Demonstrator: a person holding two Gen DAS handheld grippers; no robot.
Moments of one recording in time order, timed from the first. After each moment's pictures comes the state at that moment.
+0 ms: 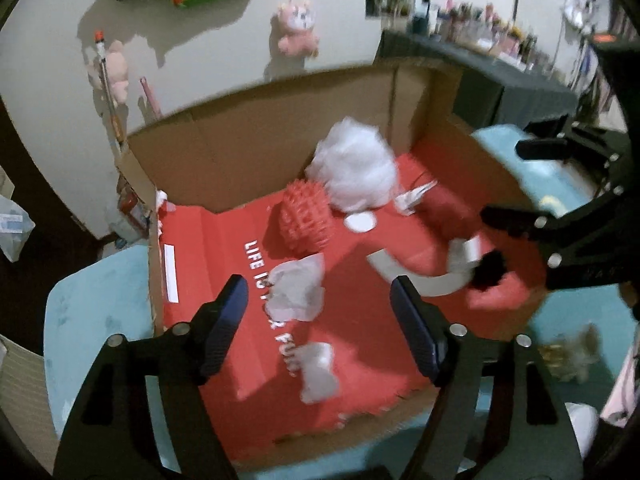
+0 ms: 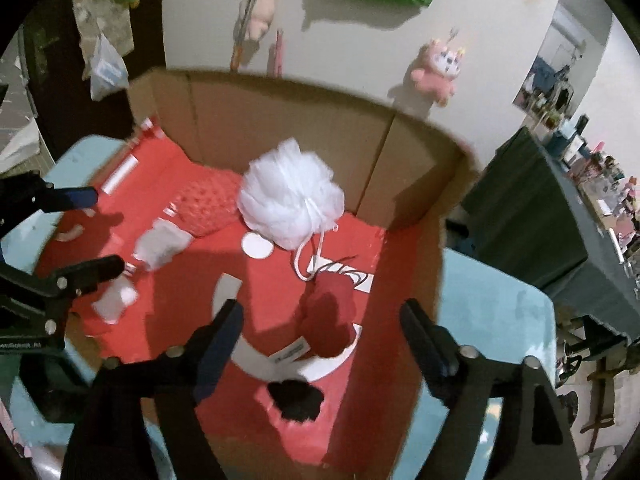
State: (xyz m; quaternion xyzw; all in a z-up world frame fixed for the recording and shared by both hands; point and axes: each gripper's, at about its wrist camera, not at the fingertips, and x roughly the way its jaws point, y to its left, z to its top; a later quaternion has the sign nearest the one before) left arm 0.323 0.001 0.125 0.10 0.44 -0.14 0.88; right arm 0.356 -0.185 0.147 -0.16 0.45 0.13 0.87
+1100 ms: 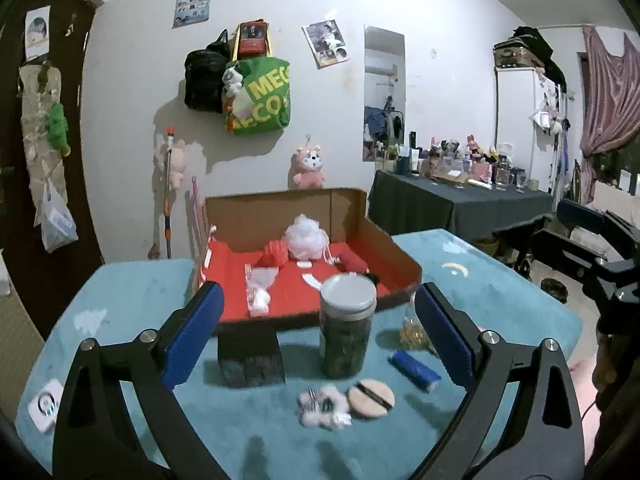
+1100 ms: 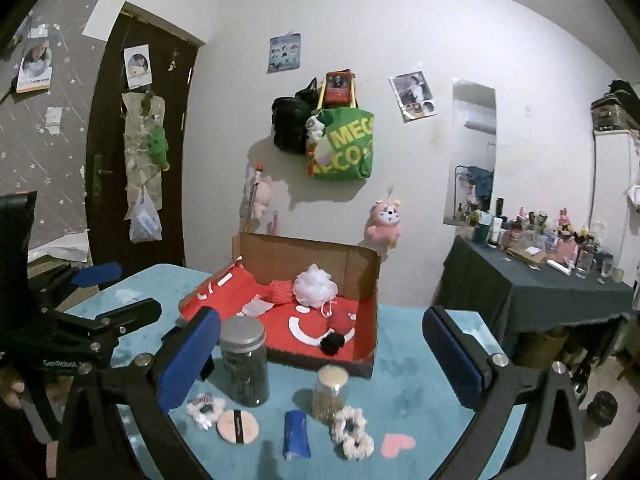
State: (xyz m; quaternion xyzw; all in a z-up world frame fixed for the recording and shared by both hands) left arm 0.024 -0.015 0.192 0.02 0.17 -0.12 0.98; right arm 0.014 -0.237 0.216 -0.06 0.13 0.12 0.98
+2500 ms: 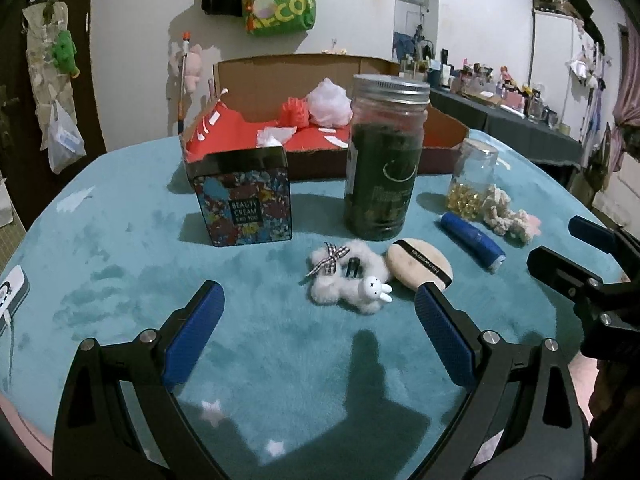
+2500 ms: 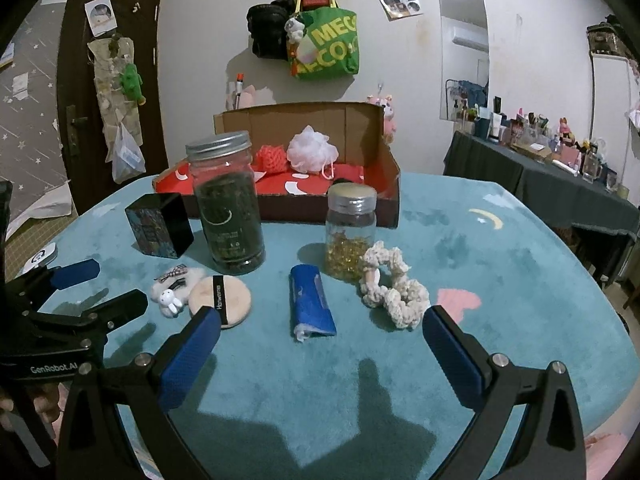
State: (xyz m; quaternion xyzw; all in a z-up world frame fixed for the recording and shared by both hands) left arm 0.035 -0.015 0.047 0.01 0.31 -0.07 0.95; right arm 0.035 -0.233 0.064 -0.02 0.28 0.10 0.95
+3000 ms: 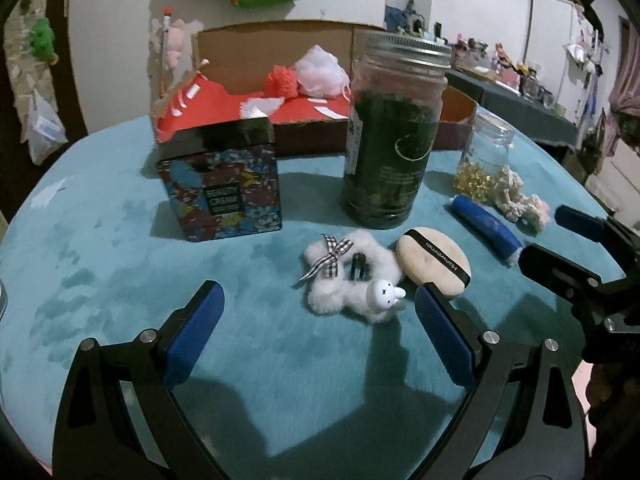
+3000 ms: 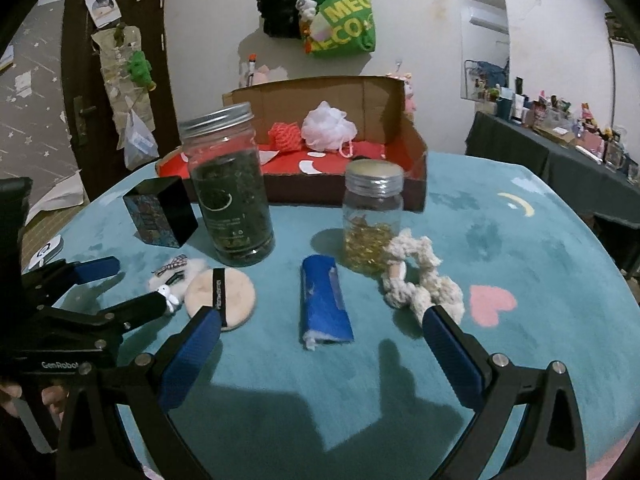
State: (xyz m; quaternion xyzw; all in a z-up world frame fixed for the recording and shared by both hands) left arm 0.070 -0.016 0.030 0.02 0.36 -0.09 0.93; right arm 0.067 -0.228 0.051 -0.02 0.32 0.13 0.94
